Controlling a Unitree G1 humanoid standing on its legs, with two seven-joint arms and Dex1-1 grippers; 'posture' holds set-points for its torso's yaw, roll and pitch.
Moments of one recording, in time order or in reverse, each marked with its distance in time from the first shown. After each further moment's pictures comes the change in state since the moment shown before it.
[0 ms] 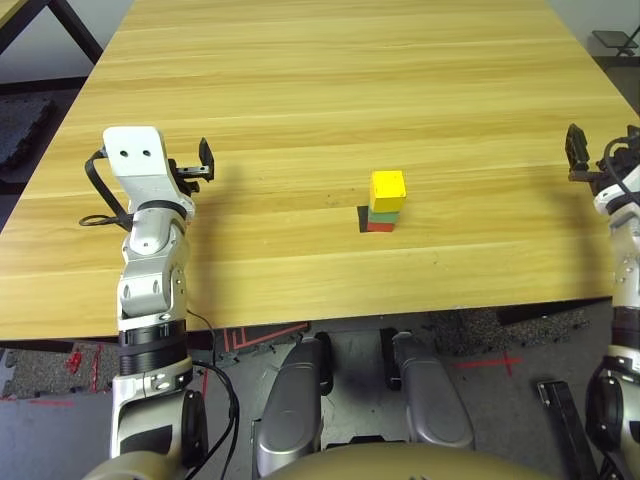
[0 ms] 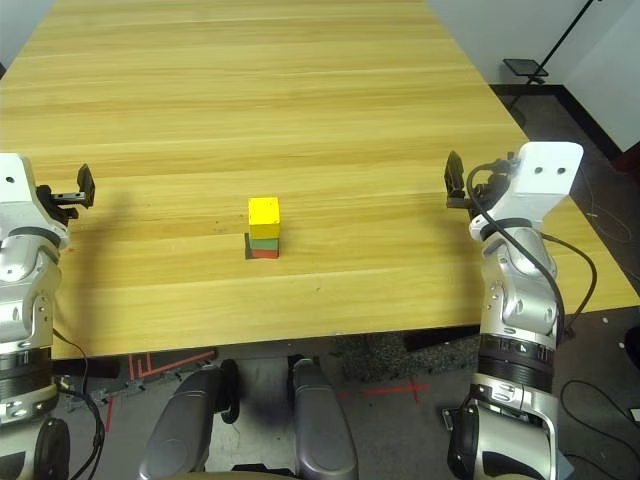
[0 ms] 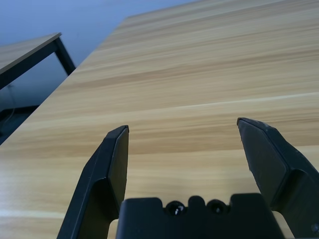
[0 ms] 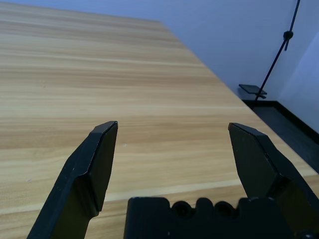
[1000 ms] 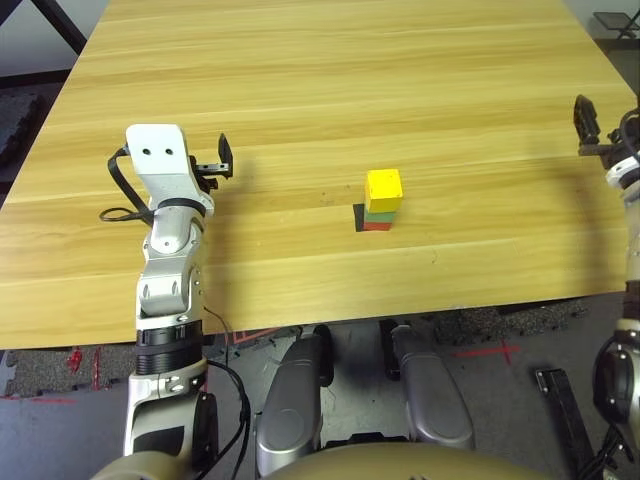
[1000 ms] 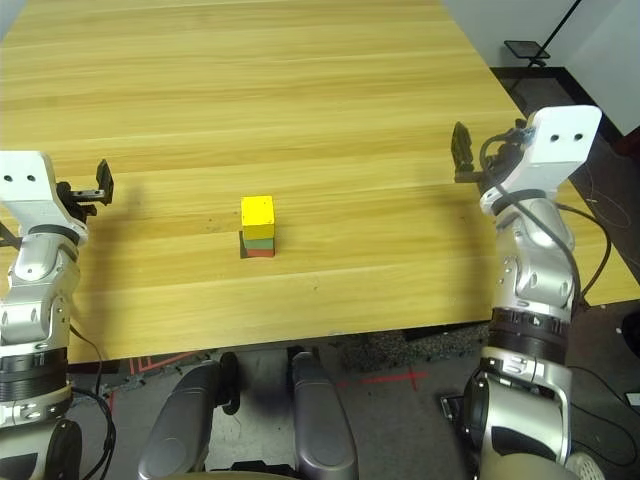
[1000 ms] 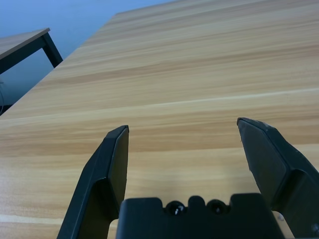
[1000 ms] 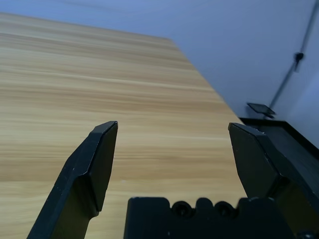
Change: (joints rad) left arm 0.015 -0.060 -0.015 0.003 0.020 -0.058 0.046; right arm -0.182 -0.066 0.036 0.158 -0.009 -0.056 0.098
